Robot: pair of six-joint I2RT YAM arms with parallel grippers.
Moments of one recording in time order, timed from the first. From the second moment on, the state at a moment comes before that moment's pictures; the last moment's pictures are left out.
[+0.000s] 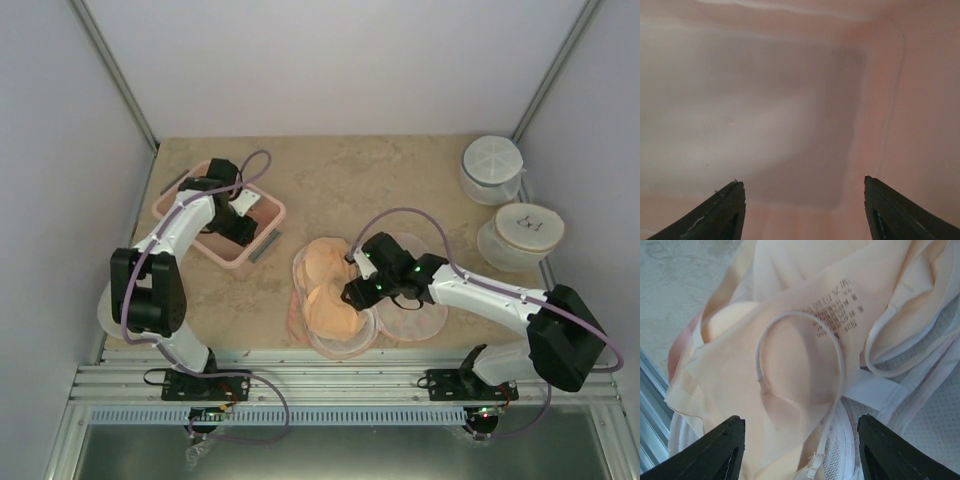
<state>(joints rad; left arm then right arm) -0.15 1.66 1.30 -0.93 0.05 0.35 0.84 1.37 0.82 -0.45 -0.20 0.26</state>
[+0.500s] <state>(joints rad) -0.31 1.66 1.20 -0.94 0.32 0.29 0.74 1.43 0.69 -0.38 -0.07 0.30</state>
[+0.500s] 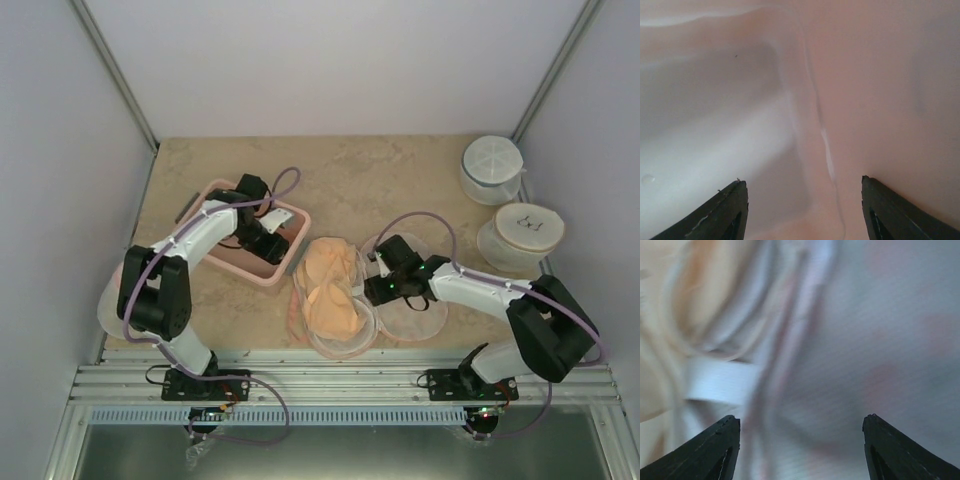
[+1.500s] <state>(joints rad) -0.53 1.77 1.27 -0.59 0.56 0.03 0.30 1.94 1.26 -0.42 0.05 -0.01</state>
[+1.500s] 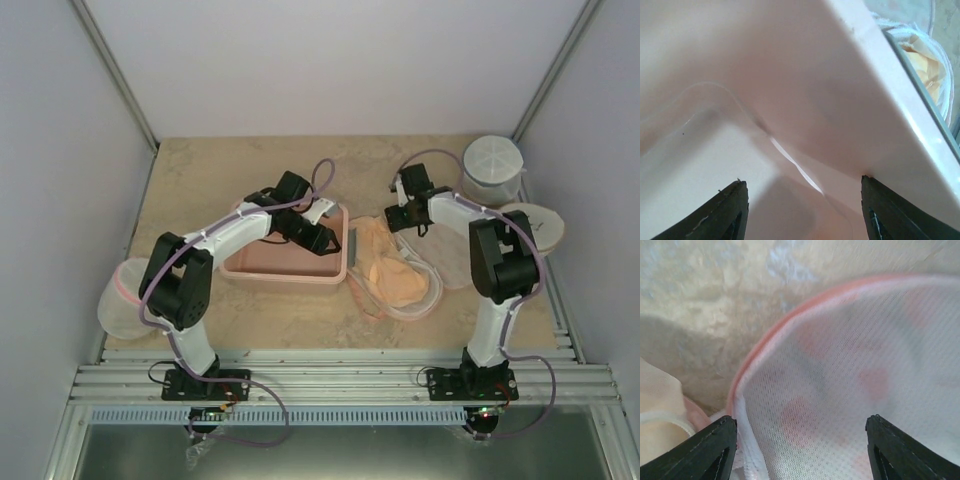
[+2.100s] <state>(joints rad) -0.44 1.69 1.40 -0.62 0.49 0.04 0.30 1.21 0.88 -0.59 -0.13 0.23</state>
